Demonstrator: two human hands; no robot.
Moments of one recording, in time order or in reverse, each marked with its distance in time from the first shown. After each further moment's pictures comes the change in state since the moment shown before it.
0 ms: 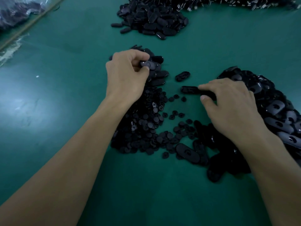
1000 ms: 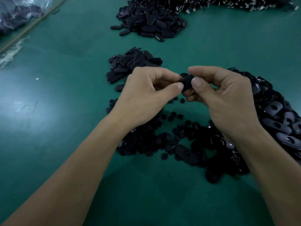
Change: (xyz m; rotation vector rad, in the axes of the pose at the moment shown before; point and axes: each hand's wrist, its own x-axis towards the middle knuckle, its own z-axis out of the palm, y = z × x) left_hand -0.040 0.022 -0.002 -0.197 -0.407 0.134; right_hand 0.004 -0.015 0.006 1.128 0.118 -0.172
